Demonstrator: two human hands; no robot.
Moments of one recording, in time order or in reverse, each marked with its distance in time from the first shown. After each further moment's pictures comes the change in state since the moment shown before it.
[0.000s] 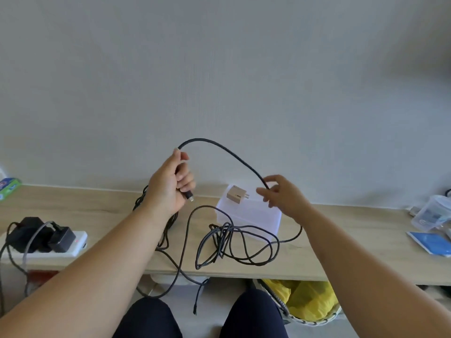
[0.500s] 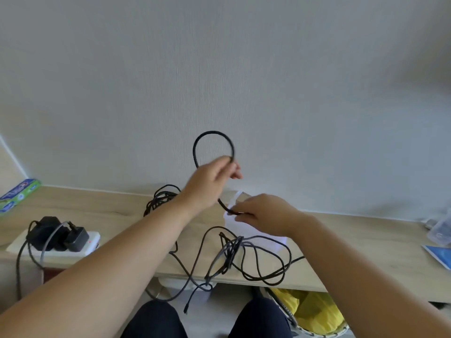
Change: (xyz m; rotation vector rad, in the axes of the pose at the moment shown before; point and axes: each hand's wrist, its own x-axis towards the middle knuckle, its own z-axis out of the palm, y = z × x) left_hand -0.007 0.000 0.028 1.198 -0.281 0.417; right_hand -0.030 -0.057 0.031 -0.845 -0.322 -0.602
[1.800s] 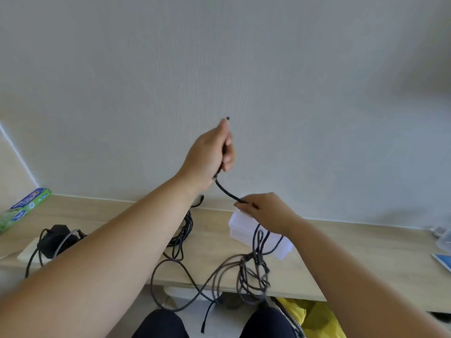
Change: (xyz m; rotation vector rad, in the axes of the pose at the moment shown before) left_hand 0.028 0.056 -0.034 -0.592 0.108 -0.094; right_hand 0.013 -0.005 -0.001 0.470 0.154 0.300
